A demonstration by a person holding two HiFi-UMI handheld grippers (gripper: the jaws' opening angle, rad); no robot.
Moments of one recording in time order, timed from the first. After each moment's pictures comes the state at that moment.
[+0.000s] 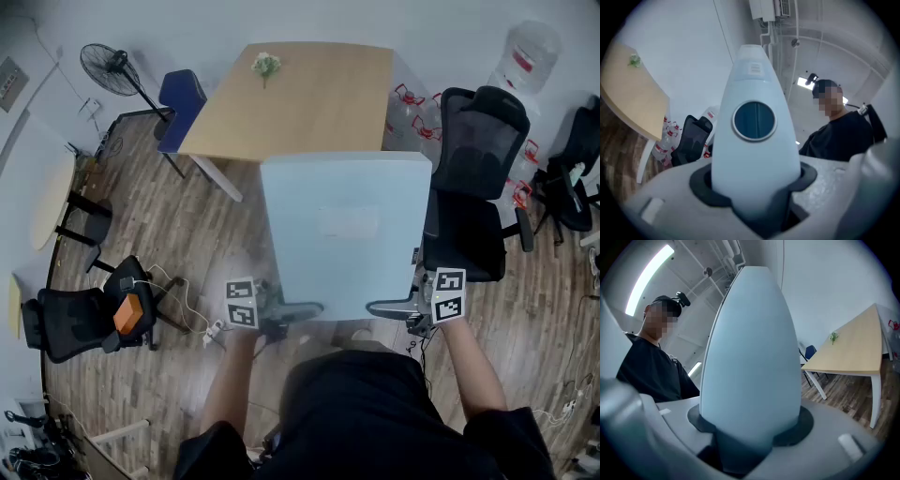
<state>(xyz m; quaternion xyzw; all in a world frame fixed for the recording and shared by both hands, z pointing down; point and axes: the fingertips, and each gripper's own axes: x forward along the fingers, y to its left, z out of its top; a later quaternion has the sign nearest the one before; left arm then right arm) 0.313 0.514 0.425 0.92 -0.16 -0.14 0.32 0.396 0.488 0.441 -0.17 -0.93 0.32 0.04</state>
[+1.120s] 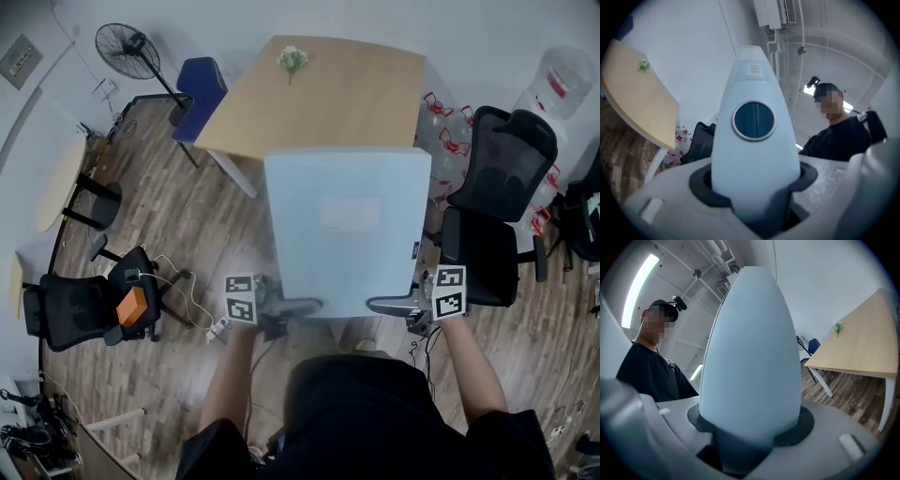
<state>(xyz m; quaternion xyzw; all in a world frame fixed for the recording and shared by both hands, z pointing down) 0.228 0.453 0.432 0.91 -0.19 -0.16 0.33 0.308 0.420 0.451 -0.20 -0.91 0.35 0.05</state>
